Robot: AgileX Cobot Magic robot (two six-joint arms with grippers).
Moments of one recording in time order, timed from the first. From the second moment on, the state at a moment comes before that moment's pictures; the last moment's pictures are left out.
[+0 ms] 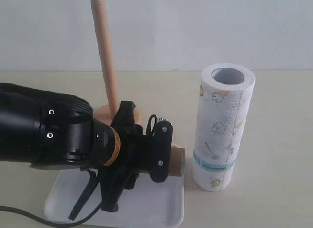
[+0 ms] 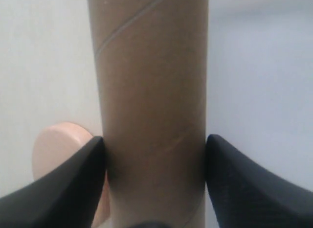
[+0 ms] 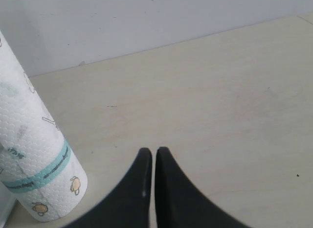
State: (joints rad) left arm -0.90 1.71 -0.89 0.77 0.37 0.22; right arm 0.07 0.00 0.00 -0.01 0.33 0.27
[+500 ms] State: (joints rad) left arm -0.90 1.81 -0.87 0.84 0.33 0.19; right arm 0.07 0.00 0.00 -0.01 0.33 0.27
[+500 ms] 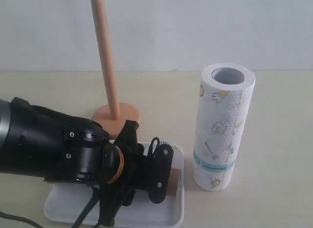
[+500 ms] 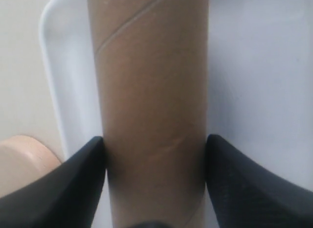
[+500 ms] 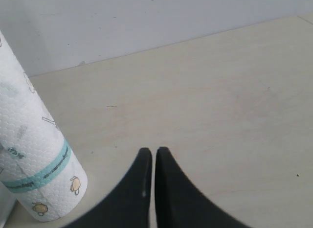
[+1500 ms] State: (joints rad) left arm -0.90 1.84 -0.87 0.90 0.33 0.13; right arm 0.07 0.00 0.00 -0.01 0.33 0.27
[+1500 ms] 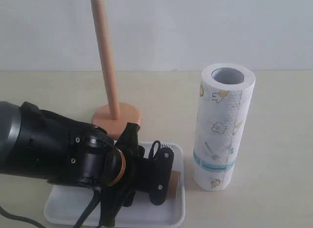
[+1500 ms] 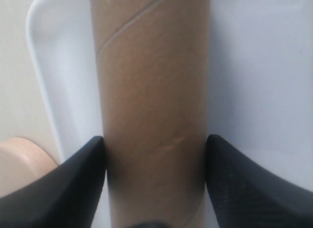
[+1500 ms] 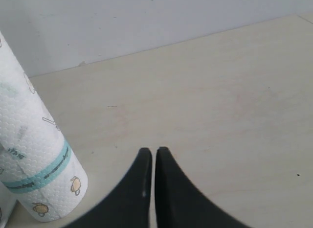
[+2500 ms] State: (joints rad) left arm -0.90 1.85 -0.87 0.89 0.36 0.06; right arm 0.07 0.00 0.00 -0.01 0.33 0.27
